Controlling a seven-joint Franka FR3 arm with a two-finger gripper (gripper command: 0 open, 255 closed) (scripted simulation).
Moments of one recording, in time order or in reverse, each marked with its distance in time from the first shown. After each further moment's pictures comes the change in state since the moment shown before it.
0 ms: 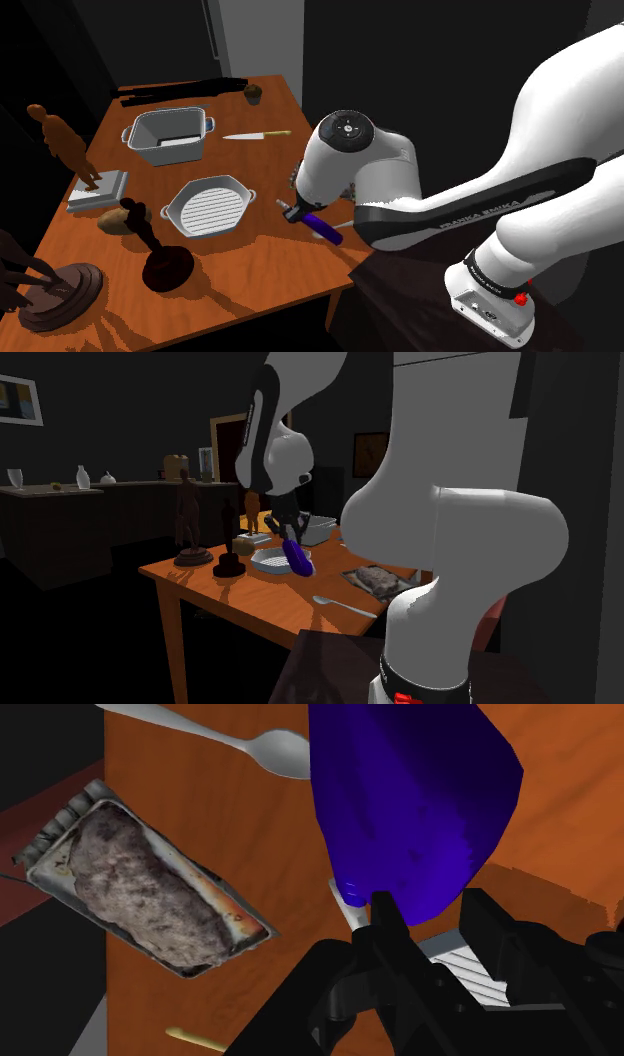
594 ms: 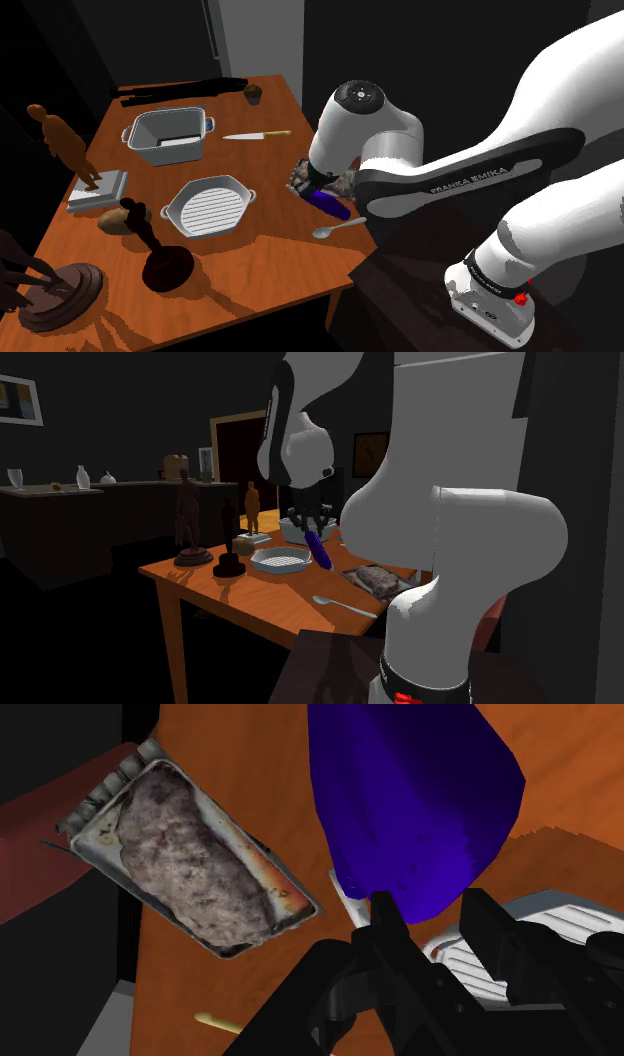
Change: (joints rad) arm 0.030 -0.040 -0.171 -0.037 0.051 0.012 -0.184
